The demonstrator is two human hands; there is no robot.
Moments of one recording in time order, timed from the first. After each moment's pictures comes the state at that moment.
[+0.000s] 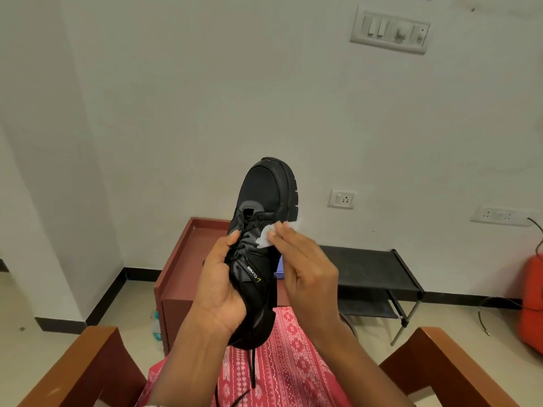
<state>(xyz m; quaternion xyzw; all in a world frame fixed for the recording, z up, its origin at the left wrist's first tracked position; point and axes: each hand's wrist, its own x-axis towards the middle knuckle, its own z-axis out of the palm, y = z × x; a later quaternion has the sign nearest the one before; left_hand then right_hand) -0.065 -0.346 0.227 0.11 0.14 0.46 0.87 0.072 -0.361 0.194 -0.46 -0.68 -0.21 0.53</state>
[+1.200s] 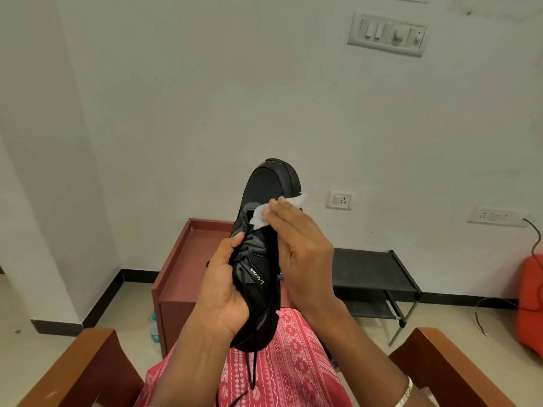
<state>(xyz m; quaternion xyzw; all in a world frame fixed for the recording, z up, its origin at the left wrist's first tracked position) -0.060 -0.345 0.226 0.12 0.13 0.44 0.88 0.065 -0.344 0.228 -0.46 -0.67 -0.26 0.52</state>
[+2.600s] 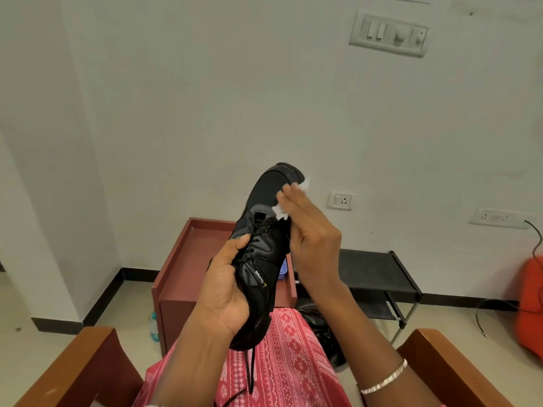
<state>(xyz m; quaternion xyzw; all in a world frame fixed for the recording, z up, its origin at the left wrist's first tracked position) -0.057 -0.346 0.228 0.14 0.19 0.48 0.85 0.087 -0.325 0.233 -0.47 -0.66 -0.25 0.53</state>
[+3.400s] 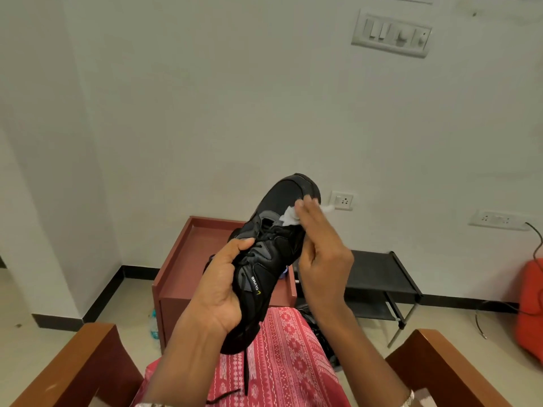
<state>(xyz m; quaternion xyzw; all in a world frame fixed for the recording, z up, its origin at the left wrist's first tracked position) -0.065 -0.344 0.229 0.17 0.23 0.44 0.85 0.087 -0.349 0.212 -0.51 -0.61 -0.22 0.57</state>
